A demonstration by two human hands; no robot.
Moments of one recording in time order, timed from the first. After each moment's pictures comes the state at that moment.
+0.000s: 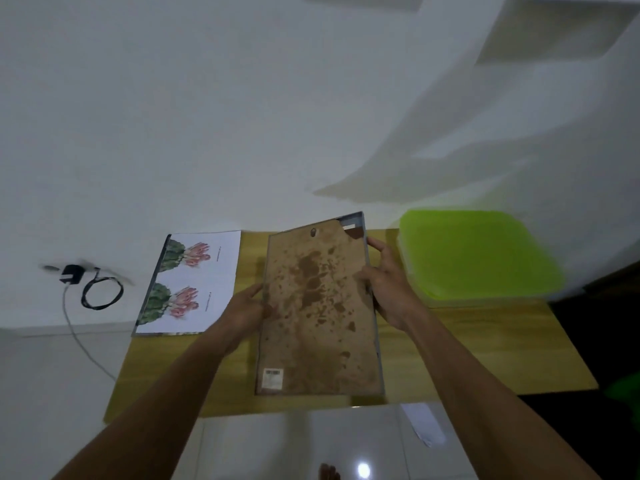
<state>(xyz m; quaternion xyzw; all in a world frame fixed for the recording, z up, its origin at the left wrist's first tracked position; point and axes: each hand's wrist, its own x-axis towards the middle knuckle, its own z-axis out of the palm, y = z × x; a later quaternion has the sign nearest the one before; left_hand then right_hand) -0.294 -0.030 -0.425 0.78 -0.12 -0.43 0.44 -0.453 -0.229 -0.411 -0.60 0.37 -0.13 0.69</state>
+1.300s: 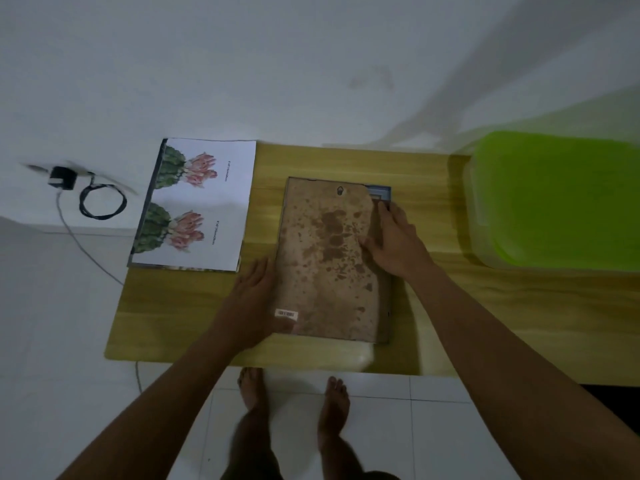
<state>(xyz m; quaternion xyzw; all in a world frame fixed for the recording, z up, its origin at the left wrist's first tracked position) -0.284 0.018 -0.548 0.86 -0.40 -0.30 0.12 -0.384 -0.264 -0.561 -0.90 0.33 0.11 0.26</state>
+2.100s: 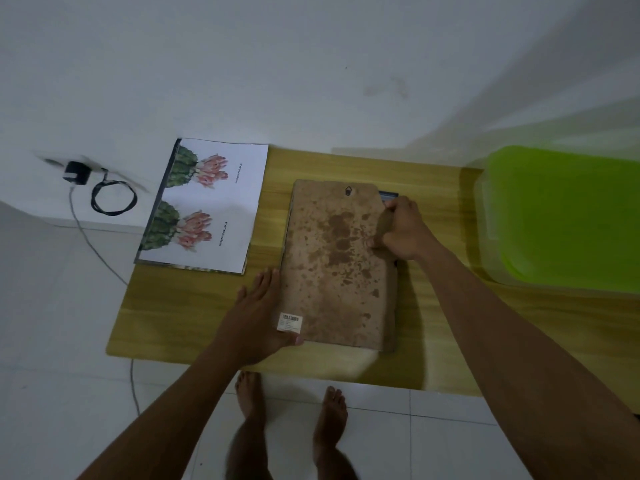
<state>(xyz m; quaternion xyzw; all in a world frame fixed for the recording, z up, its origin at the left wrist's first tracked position) -0.296 0.027 -0.562 0.87 -0.39 -0.29 0.11 -0.349 -0.295 -0.559 -0.83 0.38 0.07 0.41</state>
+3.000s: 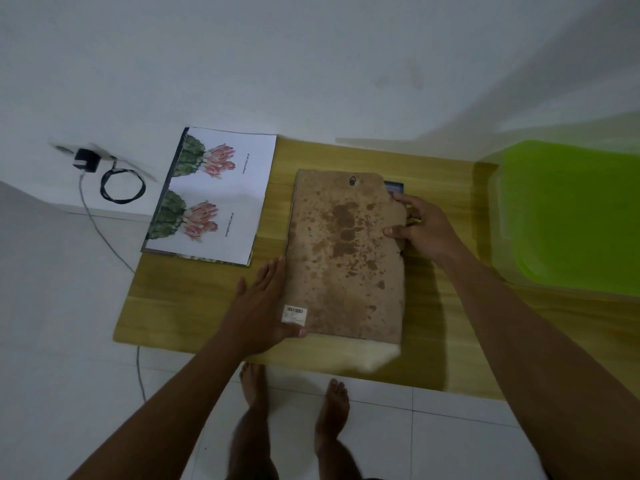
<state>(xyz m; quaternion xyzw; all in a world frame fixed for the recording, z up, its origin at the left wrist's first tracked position) -0.293 0.024 -0.560 0.87 -0.38 -0.30 0.09 -0.370 -0.296 -0.545 -0.71 0.37 -0.01 0.60</state>
